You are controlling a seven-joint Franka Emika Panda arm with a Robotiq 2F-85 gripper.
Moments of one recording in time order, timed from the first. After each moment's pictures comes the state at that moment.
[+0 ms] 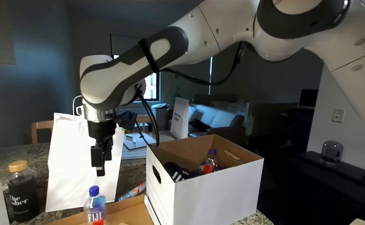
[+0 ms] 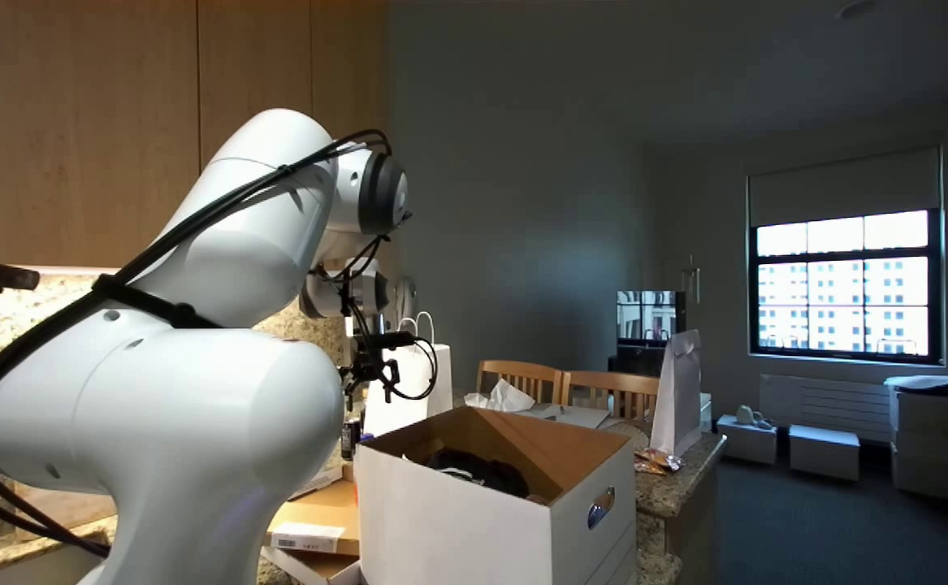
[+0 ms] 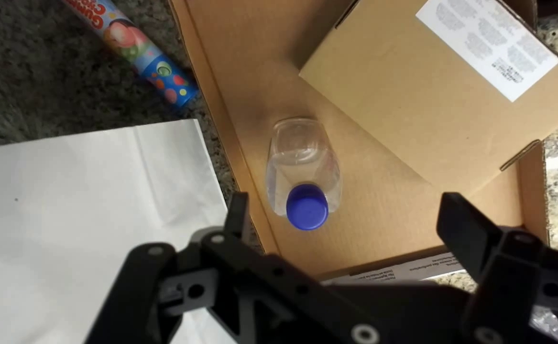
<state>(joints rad) 0.43 0.57 0.34 -1.57 -0.26 2.13 -0.40</state>
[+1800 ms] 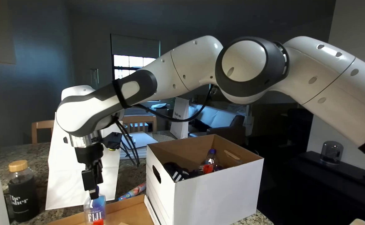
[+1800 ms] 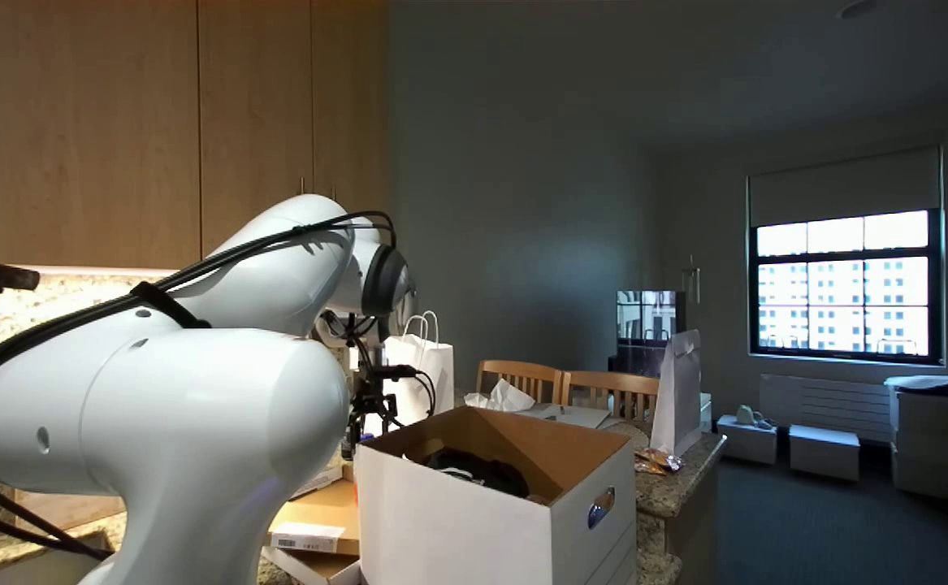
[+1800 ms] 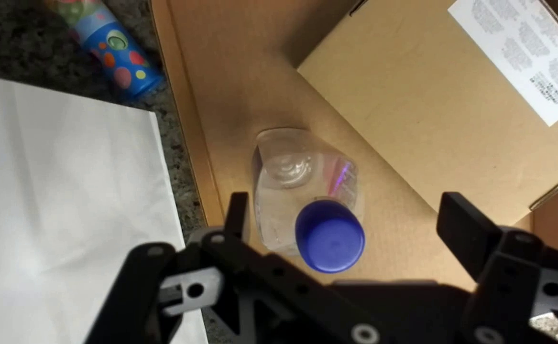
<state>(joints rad) 0.52 0.95 0.31 -1.11 -0.29 1.89 -0.53</state>
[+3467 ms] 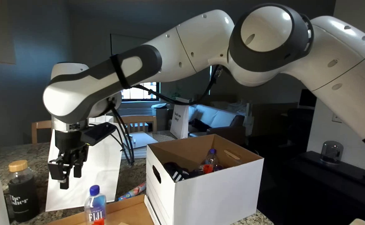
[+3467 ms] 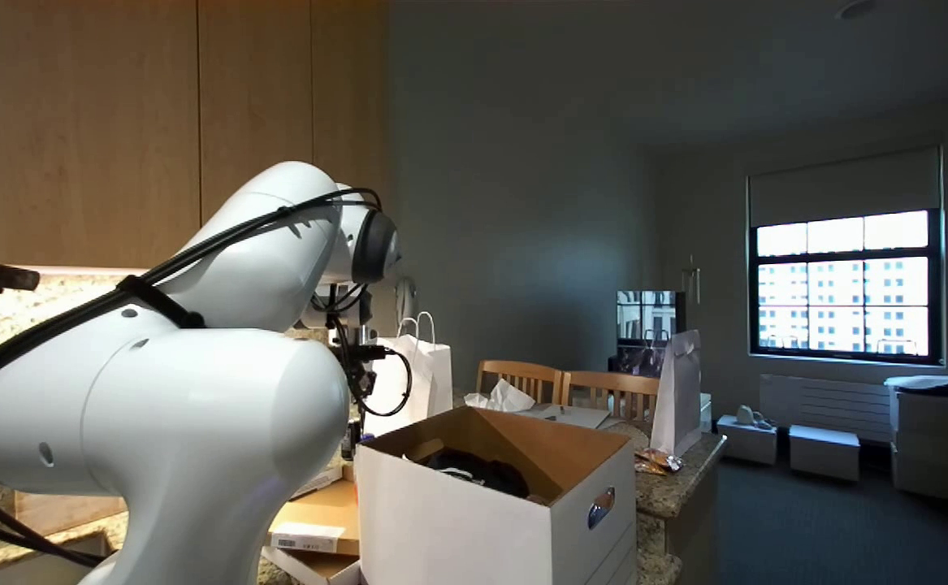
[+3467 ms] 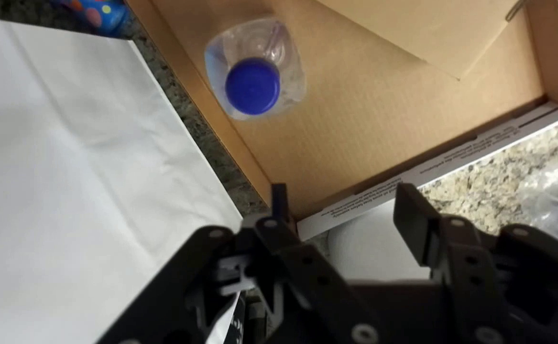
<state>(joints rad) 0.54 0.79 0.33 -1.29 -0.25 2.14 -0.14</state>
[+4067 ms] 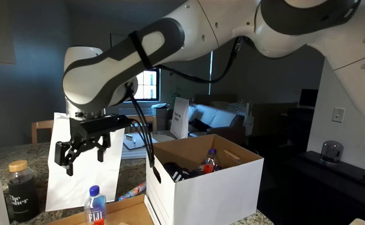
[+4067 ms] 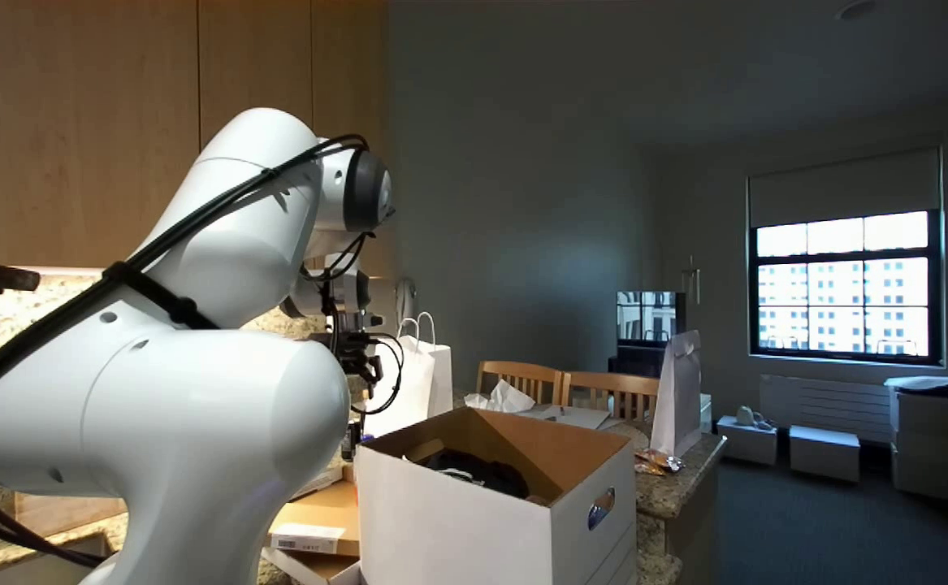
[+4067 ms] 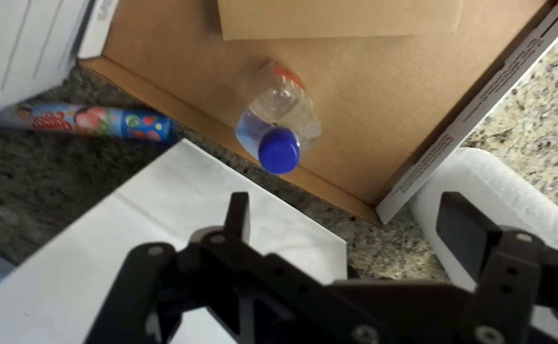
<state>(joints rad) 0.54 0.55 0.27 -1.57 -0.23 2.24 0.35</state>
